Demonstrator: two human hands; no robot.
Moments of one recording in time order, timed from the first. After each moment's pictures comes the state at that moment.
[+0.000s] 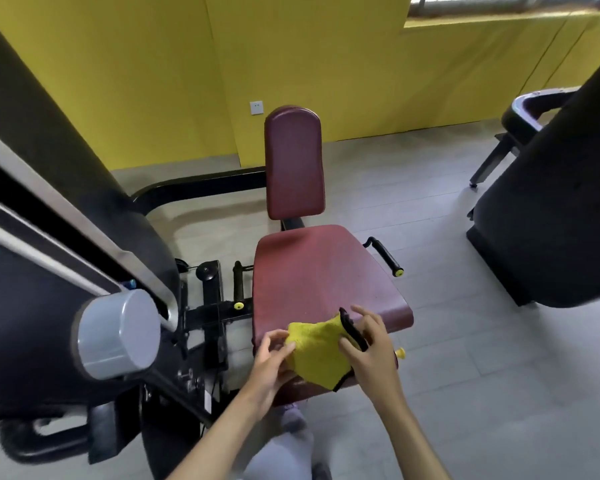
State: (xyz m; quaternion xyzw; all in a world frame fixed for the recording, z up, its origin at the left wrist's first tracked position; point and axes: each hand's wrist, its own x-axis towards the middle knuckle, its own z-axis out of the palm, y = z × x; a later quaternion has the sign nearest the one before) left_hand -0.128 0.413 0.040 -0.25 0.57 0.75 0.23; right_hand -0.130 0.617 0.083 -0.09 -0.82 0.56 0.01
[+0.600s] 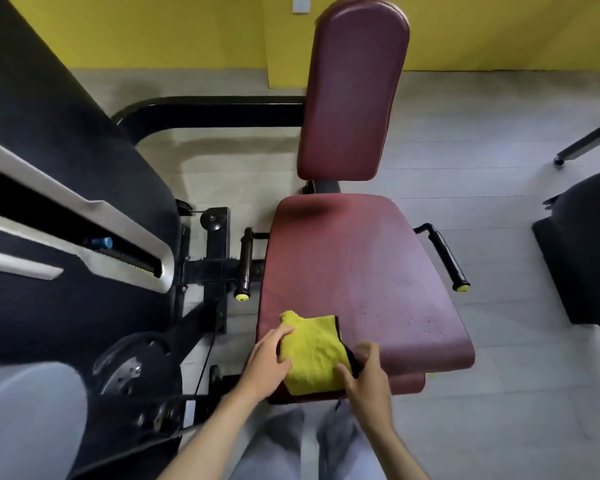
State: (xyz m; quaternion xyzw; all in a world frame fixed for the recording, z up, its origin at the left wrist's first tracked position) left_hand -0.251 0.371 -0.116 -0.15 0.83 0.48 0.25; right_hand -0.236 0.588 -0.122 -0.17 -0.87 0.43 -0.18
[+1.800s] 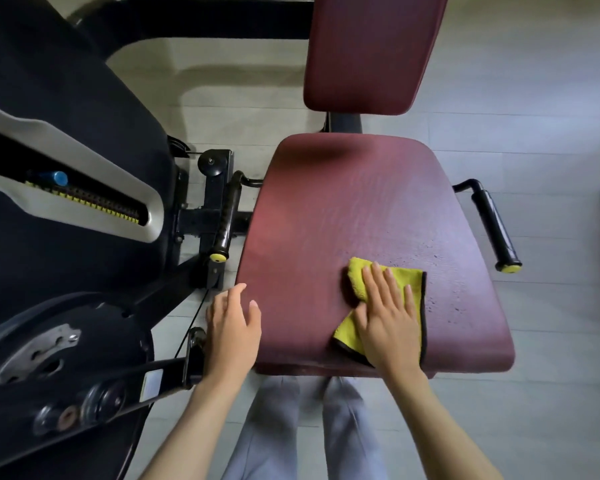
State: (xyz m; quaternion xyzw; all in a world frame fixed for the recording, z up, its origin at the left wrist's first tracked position) left_hand -0.264 0.394 -0.183 -0.34 0.88 0.31 0.12; right_hand -0.319 0.646 -0.238 0.09 -0.98 0.10 -0.11
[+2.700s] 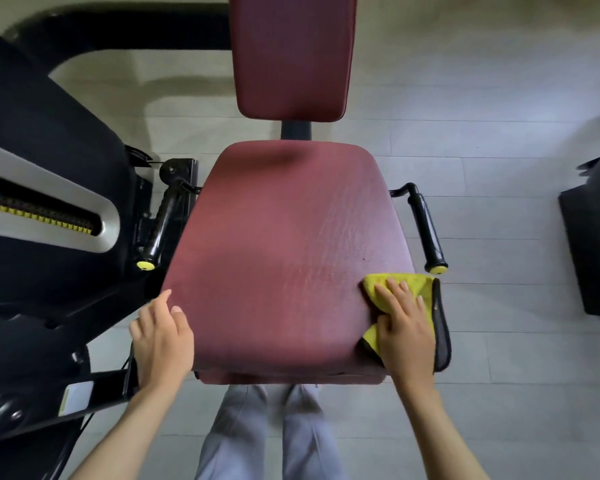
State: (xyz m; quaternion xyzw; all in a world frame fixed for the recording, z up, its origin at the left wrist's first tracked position) left_hand -0.264 0.442 -0.210 -0.40 0.90 0.18 0.05; right_hand -0.342 0.801 -0.237 0.01 -0.97 0.22 -0.06
